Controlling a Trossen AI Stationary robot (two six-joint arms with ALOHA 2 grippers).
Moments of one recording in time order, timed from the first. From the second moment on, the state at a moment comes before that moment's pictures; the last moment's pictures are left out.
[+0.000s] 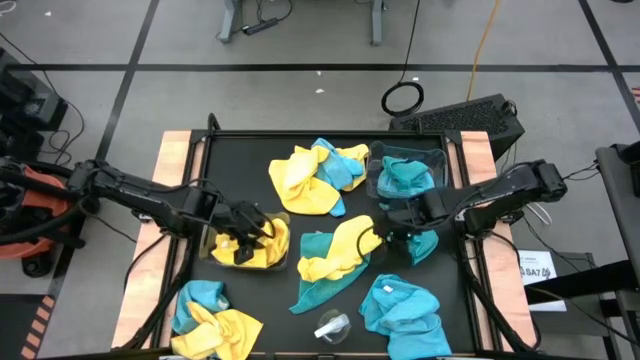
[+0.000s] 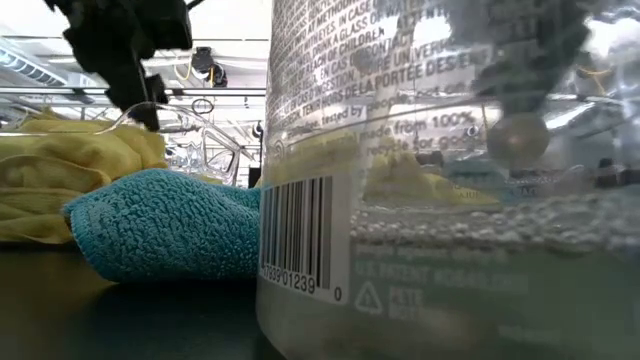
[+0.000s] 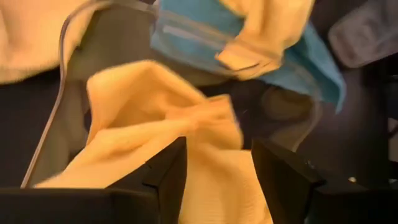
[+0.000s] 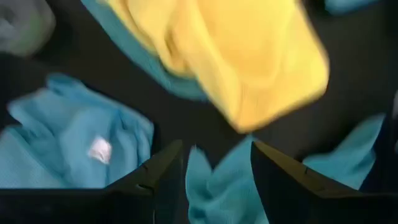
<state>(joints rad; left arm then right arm) -0.19 1.09 0.76 -0.61 0.08 -0.45 0.21 1.38 1.09 -0.97 -0.03 0.38</state>
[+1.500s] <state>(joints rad) -0.19 1.09 0.96 -0.61 0.07 -0.38 0.37 1.15 0.46 -0.59 0.07 0.99</state>
